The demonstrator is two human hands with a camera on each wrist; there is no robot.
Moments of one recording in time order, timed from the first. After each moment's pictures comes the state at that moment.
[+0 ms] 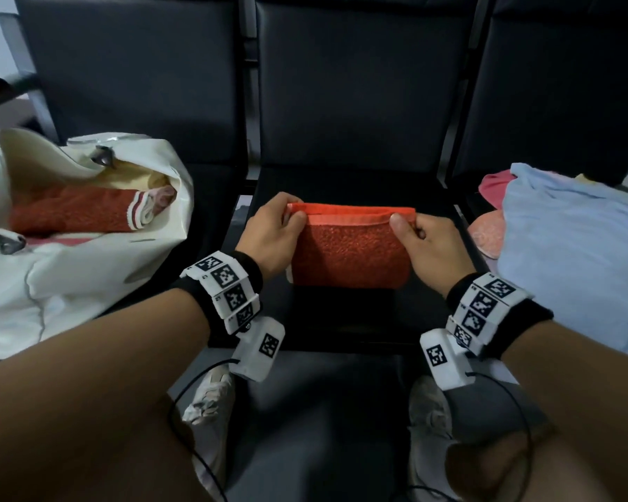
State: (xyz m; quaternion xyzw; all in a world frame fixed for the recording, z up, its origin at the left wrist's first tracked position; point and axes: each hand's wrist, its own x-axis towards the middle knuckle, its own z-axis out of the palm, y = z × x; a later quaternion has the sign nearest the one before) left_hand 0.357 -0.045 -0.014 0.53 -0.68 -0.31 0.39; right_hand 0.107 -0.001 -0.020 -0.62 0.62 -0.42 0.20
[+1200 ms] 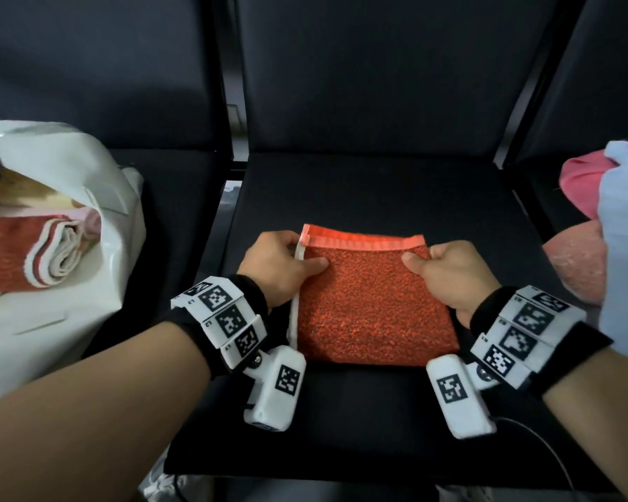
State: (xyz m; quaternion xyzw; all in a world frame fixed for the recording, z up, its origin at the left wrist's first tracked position) left_hand 0.339 -0.178 -0.092 0.63 -0.58 -0.45 0.26; right_hand 0.101 -0.140 -0.081 -0.41 0.77 -0.29 0.40
